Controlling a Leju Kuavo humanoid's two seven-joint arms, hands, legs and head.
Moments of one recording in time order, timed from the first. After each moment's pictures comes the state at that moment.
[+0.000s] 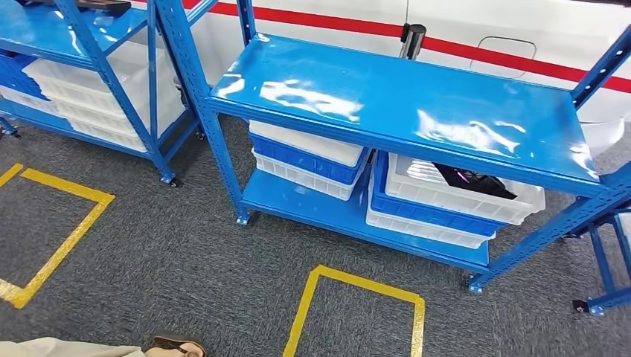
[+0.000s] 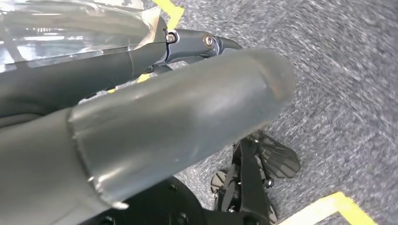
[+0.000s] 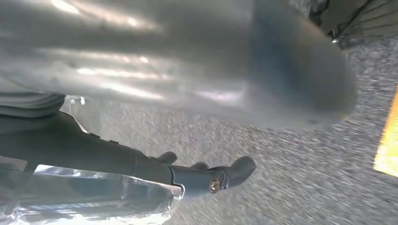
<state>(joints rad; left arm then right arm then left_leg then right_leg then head) -0.12 -0.25 1.22 -0.20 -0.71 0.30 -0.12 -0.06 0.13 -0.16 -0.18 0.21 -0.45 0.17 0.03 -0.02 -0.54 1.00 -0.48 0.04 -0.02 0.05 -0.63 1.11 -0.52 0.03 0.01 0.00</state>
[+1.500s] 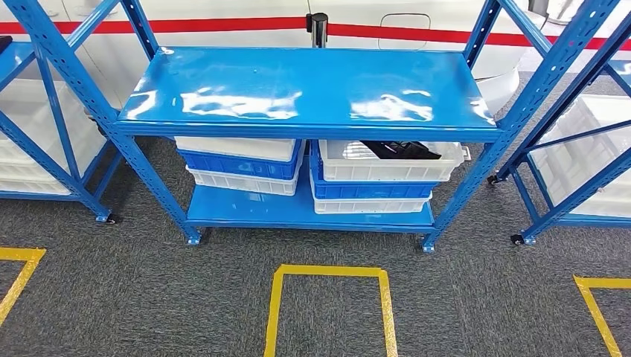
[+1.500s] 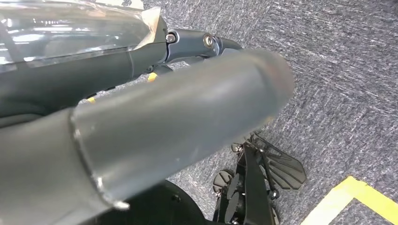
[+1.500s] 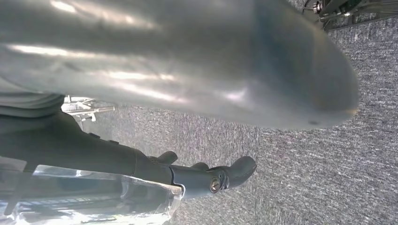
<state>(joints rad) -0.12 -0.24 1.22 -0.20 -0.69 0.33 -0.11 -0.06 0.11 -0.11 -0.18 0.34 -0.46 0.23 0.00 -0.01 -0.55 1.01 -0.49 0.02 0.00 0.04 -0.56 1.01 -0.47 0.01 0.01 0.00</state>
